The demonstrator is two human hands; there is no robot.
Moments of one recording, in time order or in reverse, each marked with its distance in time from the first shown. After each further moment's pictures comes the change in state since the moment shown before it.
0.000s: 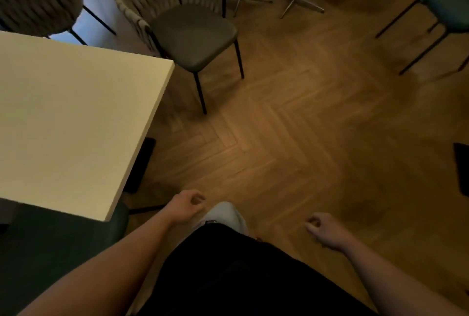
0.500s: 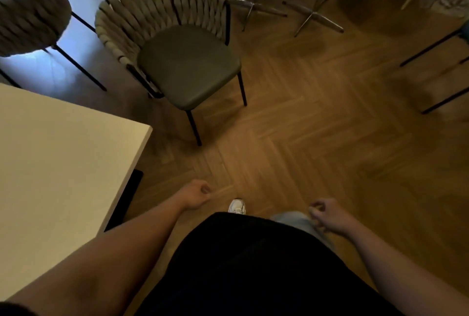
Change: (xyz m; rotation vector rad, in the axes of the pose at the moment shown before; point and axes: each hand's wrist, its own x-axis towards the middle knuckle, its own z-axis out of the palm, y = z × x) left_hand 0.268 0.173 -0.176 -0.024 -0.031 -0.043; right_hand 0.213 -0.154 -0.288 0.067 0.048 -0.027
